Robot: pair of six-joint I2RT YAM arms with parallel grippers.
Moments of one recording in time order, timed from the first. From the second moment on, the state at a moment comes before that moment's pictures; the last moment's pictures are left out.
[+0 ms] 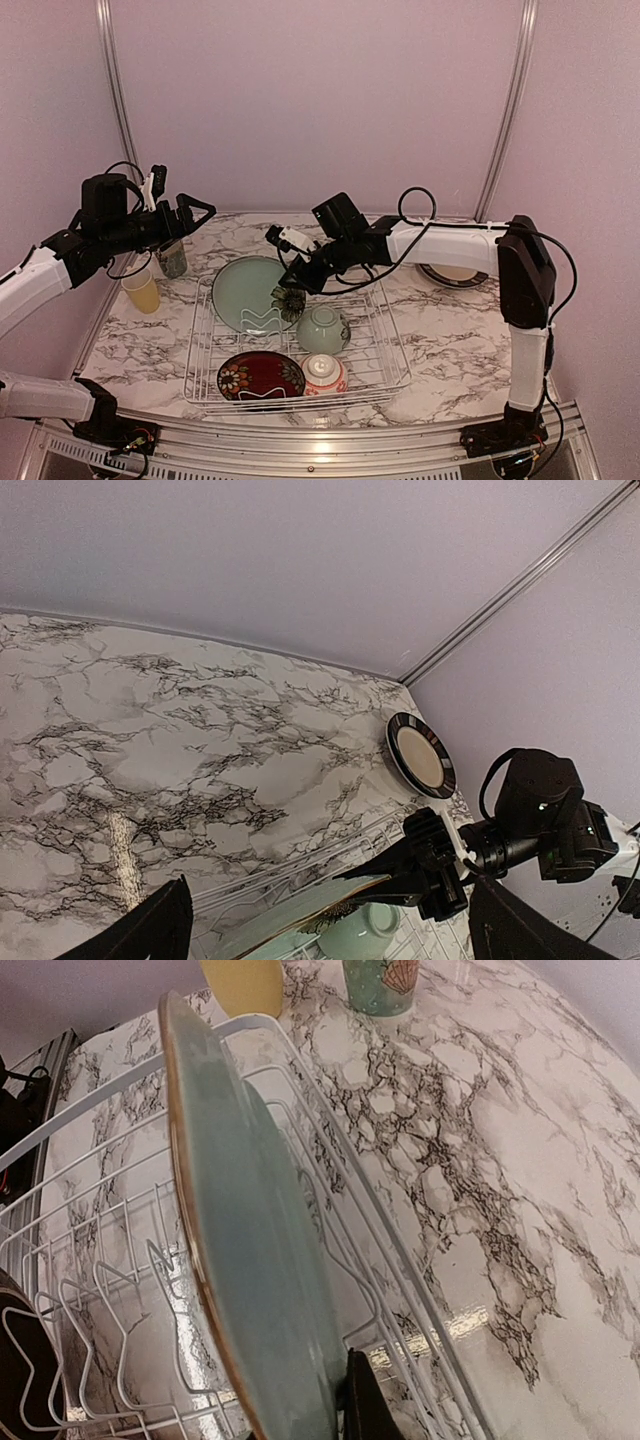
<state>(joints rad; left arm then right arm) -0.38 1.08 0.93 -0.18 0.31 -0.60 0.85 2.03 1.62 -0.34 -0.42 -0.20</state>
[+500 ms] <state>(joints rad) -0.38 1.08 0.93 -0.18 0.31 -0.60 0.86 1.99 1.61 -0.34 -0.35 -0.18</state>
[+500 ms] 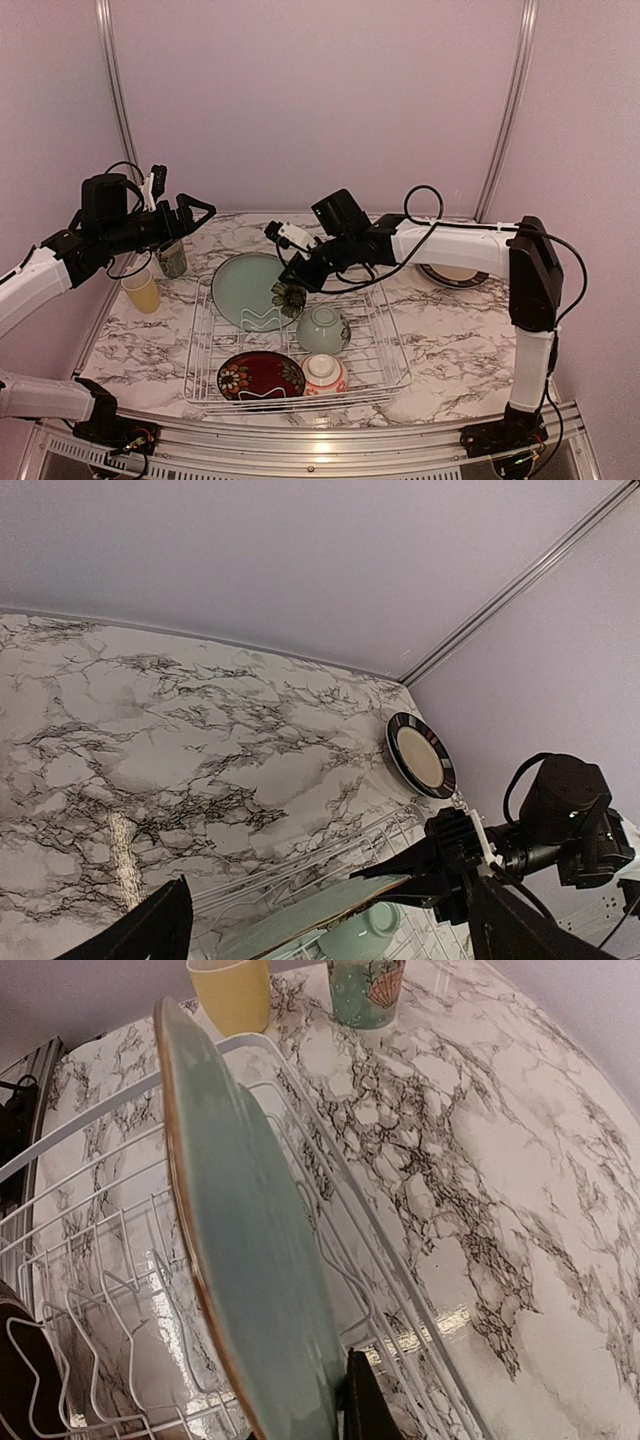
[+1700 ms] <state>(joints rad) -0.38 1.08 0.93 -0.18 0.31 -0.60 0.38 1.48 1.07 0.16 -0.48 0.41</state>
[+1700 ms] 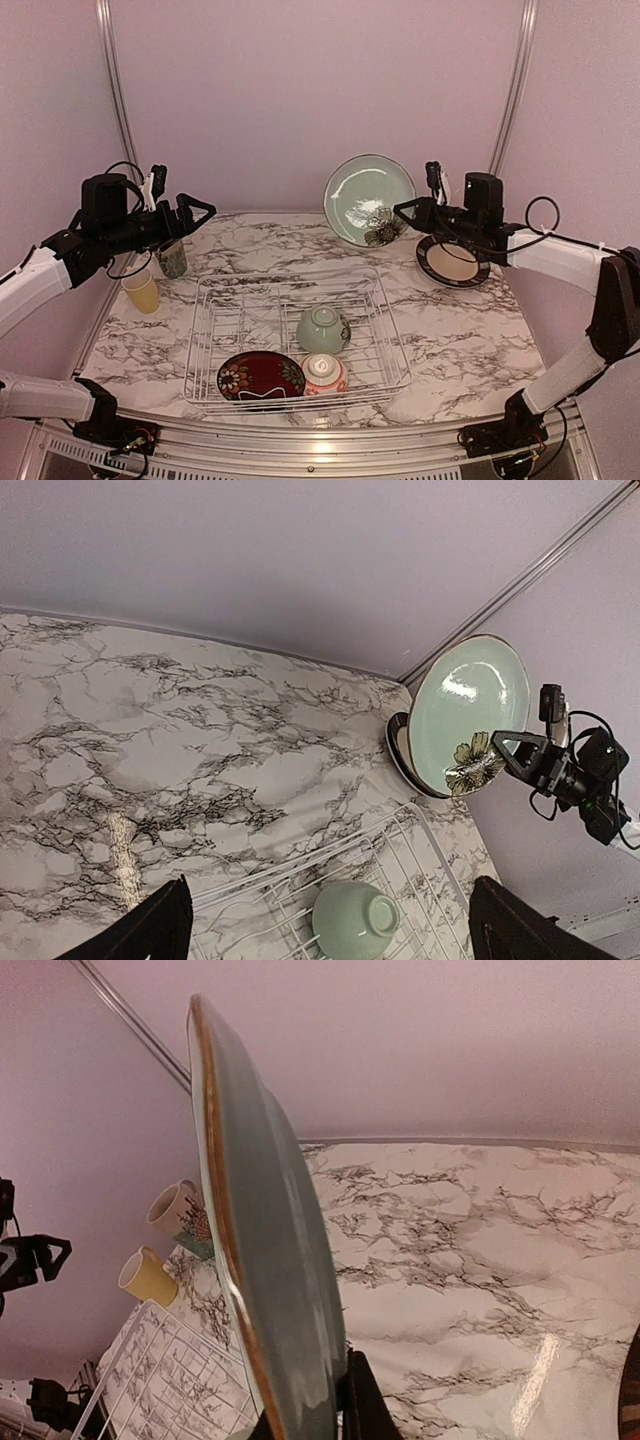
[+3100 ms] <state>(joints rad) -0.39 1.09 0.93 -0.18 0.31 -0.59 -0.21 1.62 0.73 0.31 -0.48 1.07</state>
